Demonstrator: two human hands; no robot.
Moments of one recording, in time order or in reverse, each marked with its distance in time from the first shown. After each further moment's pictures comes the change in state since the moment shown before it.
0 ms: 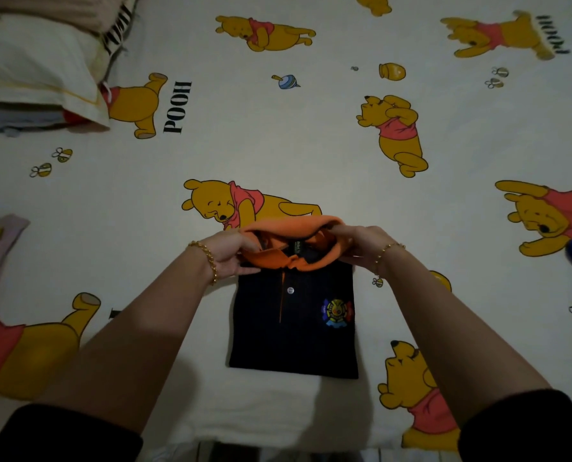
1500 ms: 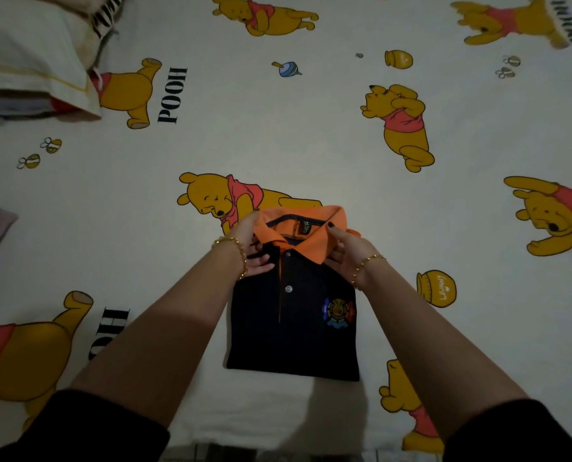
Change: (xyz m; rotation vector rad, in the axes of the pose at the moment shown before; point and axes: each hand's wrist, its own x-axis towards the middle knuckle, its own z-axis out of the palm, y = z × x) left_hand 0.015 0.001 0.027 -0.205 0.271 -0.174; right_hand 0.011 0.024 0.030 0.386 -0.063 0.084
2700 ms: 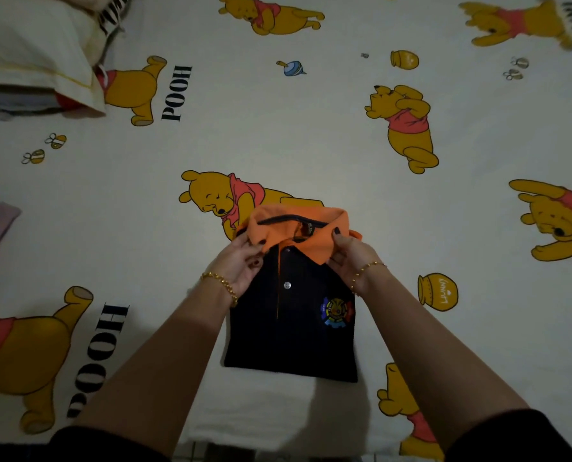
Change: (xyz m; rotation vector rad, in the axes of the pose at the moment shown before) left_hand 0.017 -0.040 -0.018 -0.352 -0.250 0.302; right_hand 0.005 0.010 -0.007 0.100 0.032 -0.032
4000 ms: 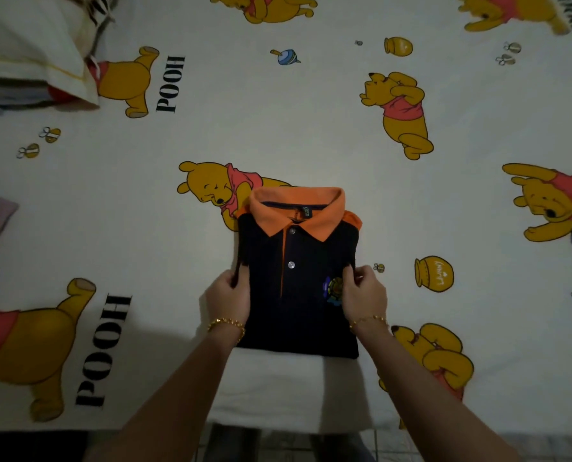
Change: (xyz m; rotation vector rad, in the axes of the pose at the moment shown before) left_hand -0.030 -0.062 -0.038 1.001 0.525 0.332; right_hand -0.036 0.071 -0.044 -0.938 0.490 -0.450
